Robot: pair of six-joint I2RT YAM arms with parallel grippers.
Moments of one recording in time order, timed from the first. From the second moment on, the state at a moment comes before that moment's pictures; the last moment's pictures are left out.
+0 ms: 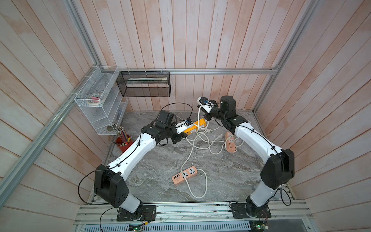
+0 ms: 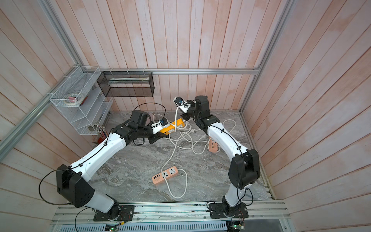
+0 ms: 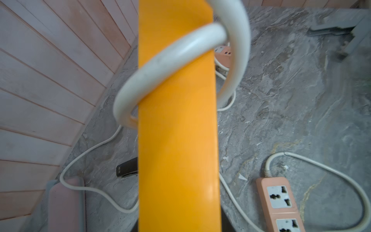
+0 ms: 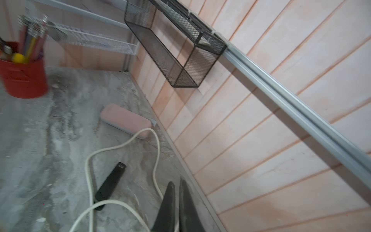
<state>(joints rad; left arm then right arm) -0.50 1.54 1.43 -0.64 0.45 0.62 0.40 1.76 1.61 -0.10 -0.51 -0.51</state>
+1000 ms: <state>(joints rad) -0.43 1.50 1.60 -0.50 0.71 0.25 0.45 1.98 1.15 0.84 -0.24 0.24</state>
